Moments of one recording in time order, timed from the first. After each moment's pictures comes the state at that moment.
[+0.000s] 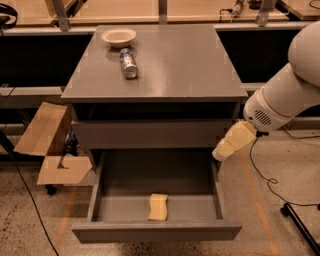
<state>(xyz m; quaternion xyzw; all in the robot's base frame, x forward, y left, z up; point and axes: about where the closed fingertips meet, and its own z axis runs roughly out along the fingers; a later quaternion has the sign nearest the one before) 0.504 -0.194 0.846 -0.40 0.89 0.06 0.20</state>
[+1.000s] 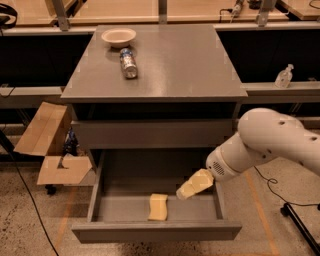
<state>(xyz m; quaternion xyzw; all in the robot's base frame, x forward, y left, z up) 0.474 -0.122 0.690 -0.33 0.92 0.17 0.14</state>
